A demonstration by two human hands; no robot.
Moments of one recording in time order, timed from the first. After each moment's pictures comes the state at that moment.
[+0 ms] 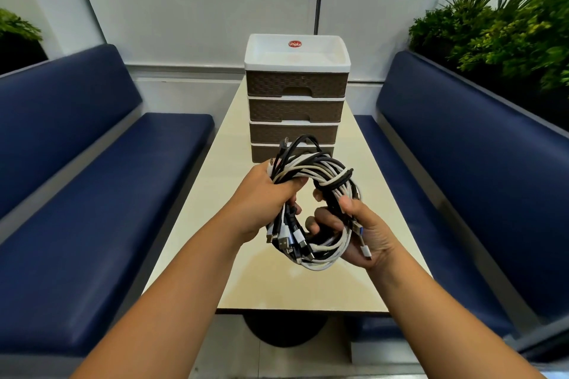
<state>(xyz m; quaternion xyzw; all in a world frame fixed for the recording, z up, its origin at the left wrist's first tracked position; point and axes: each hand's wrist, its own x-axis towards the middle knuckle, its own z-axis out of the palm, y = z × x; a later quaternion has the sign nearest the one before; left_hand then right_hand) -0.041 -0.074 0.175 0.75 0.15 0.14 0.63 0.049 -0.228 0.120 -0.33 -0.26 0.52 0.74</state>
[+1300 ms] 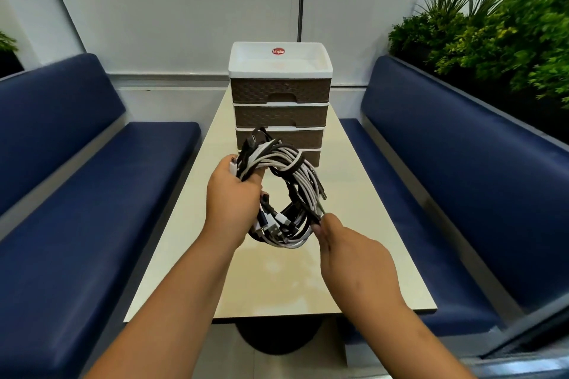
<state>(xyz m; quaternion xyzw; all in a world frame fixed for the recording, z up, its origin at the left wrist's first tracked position) -0.041 -0.073 0.172 0.69 0.26 0.35 0.58 -0.024 -0.252 0.142 -0.93 -0.30 -0.11 0.16</state>
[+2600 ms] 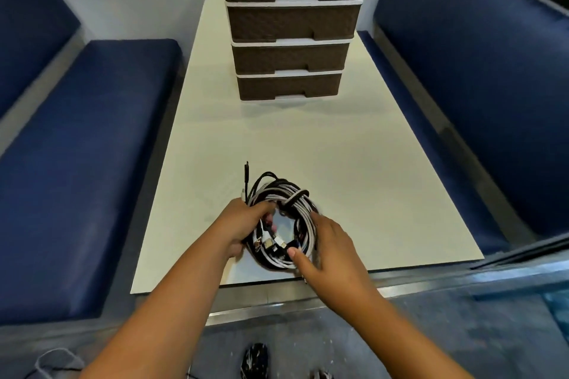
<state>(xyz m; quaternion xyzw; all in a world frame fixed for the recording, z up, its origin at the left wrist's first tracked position) -0.033 0.002 -0.005 0.62 0.39 -0.08 0.68 -0.023 -0.191 -0.007 -0.90 -0.24 0.16 0.32</state>
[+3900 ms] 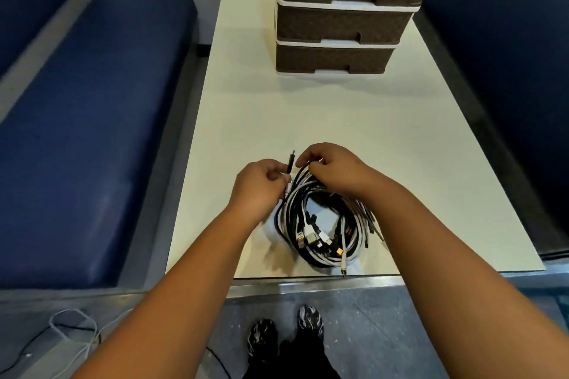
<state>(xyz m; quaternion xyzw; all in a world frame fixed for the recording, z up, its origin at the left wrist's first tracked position) -0.031 0.057 -0.020 0.77 0.31 0.04 0.56 0.076 -0.067 0.019 -0.87 -0.31 0.27 0.29</state>
